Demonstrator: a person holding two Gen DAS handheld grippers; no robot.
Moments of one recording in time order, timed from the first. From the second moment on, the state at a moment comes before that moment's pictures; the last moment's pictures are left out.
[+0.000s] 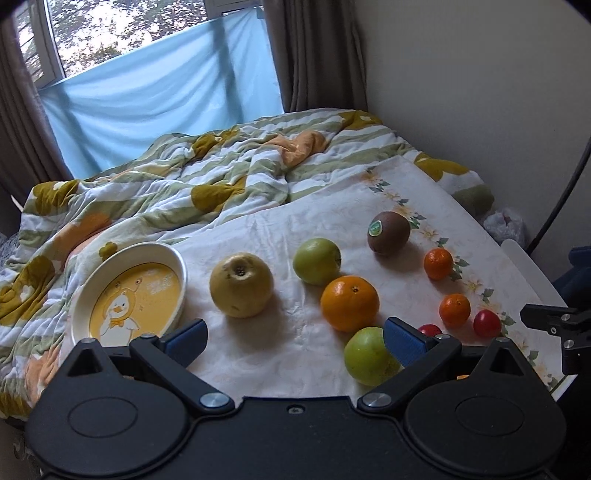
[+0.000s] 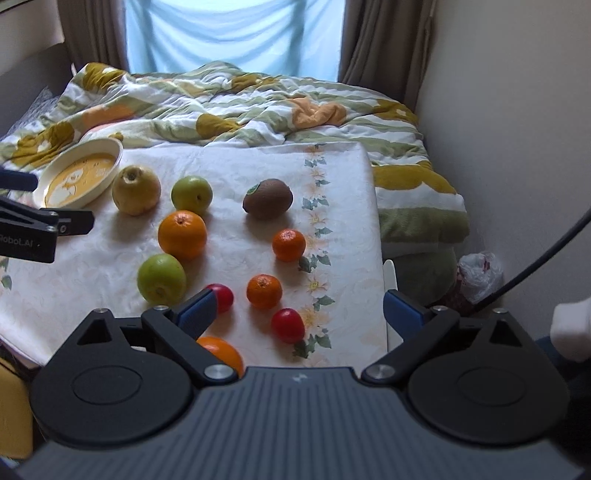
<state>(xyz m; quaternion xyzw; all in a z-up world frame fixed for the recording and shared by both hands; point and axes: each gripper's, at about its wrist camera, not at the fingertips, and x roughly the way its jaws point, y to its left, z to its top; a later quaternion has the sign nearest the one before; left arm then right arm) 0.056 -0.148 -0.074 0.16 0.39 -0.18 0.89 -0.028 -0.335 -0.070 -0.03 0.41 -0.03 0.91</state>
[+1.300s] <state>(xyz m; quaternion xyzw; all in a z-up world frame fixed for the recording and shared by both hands) 0.073 -0.204 -0.166 0.20 0.45 -0.23 0.84 0.014 -0.358 -0.149 -0.06 0.47 0.10 0.87</state>
